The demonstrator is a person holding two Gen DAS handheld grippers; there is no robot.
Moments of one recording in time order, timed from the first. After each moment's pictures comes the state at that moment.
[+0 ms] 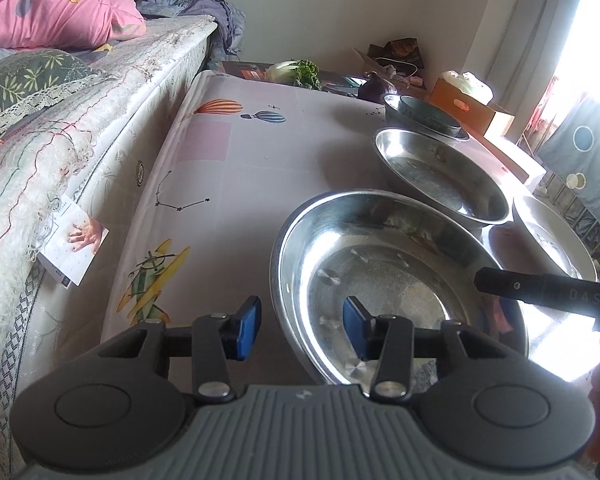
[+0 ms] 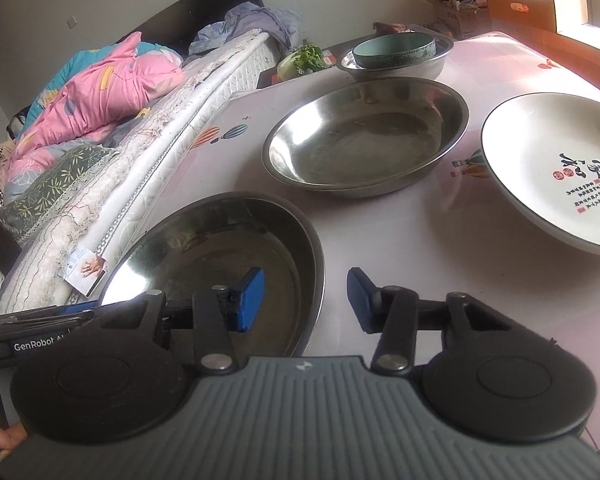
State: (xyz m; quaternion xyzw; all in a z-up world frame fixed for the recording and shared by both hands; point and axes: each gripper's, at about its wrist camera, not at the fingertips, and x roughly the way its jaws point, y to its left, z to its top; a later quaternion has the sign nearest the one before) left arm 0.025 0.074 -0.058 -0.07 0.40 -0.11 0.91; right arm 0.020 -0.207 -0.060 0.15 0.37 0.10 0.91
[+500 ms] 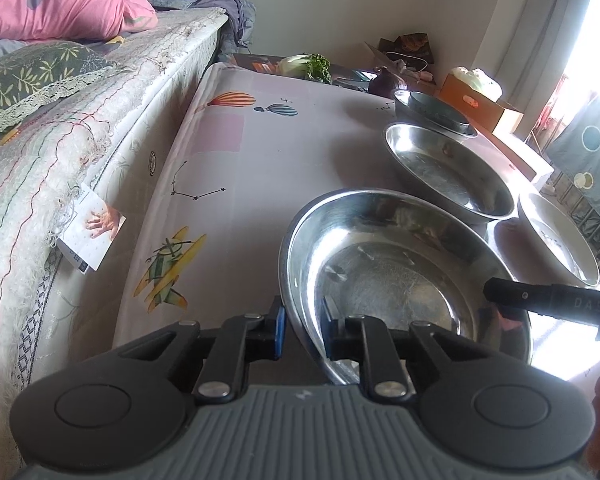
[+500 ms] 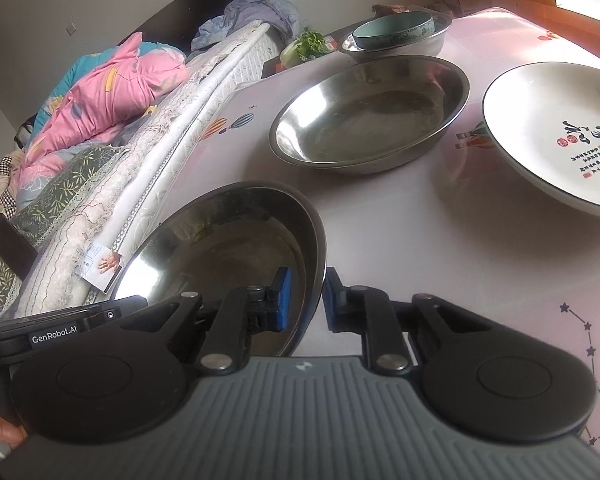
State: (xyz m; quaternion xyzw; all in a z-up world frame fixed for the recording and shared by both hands) left arm 0.014 0.081 -0.052 -0.07 0.41 -0.10 0.90; right arm 0.009 -0.207 -0.061 0.18 0.39 0.12 0.90
